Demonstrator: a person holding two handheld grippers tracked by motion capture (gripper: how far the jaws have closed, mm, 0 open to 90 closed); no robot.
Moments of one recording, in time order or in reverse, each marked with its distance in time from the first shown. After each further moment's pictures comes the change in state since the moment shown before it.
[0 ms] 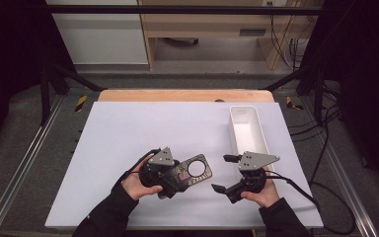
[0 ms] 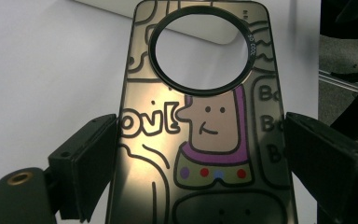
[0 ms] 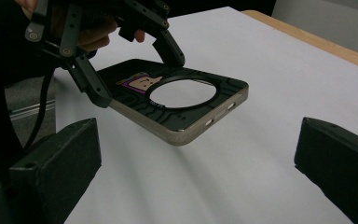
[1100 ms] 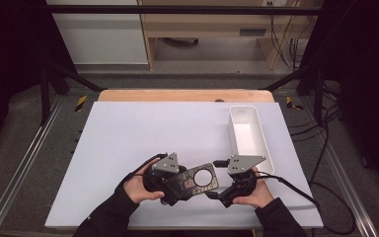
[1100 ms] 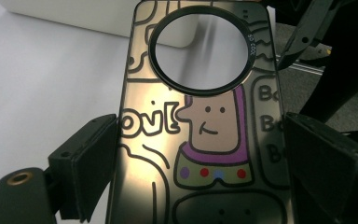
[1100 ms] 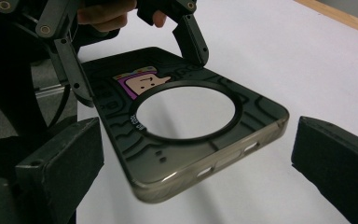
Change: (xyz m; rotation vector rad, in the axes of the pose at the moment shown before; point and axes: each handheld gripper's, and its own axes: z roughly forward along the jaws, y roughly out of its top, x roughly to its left) left arm -0.014 0.006 0.003 0.014 -0.113 0.094; right arm 0.006 -0.002 0.022 0.065 0.112 -0.039
